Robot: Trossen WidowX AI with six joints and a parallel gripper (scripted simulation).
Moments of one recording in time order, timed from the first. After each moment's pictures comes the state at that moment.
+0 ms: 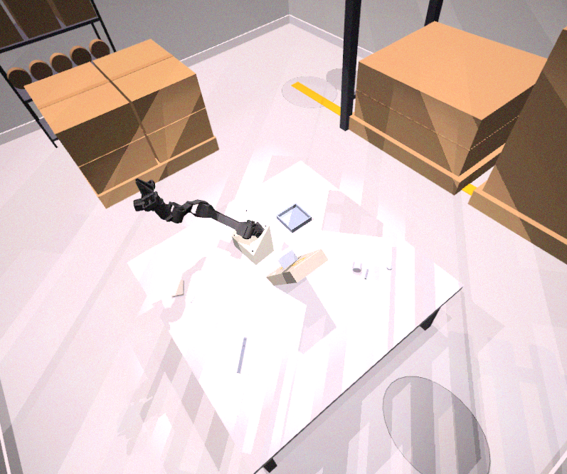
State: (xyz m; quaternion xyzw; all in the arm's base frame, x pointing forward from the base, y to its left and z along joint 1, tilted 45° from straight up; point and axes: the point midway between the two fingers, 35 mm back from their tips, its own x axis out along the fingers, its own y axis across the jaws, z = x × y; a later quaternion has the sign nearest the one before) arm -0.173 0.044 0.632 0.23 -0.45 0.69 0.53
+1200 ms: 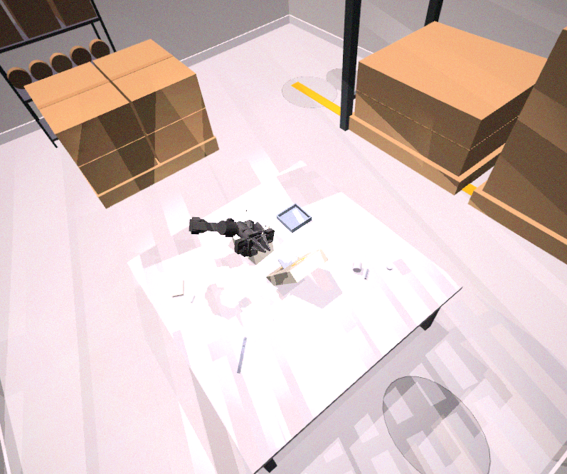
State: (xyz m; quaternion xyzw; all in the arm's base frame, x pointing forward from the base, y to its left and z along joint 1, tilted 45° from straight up) arm 0.296 0.160 0.373 0.83 0.08 0.11 0.55
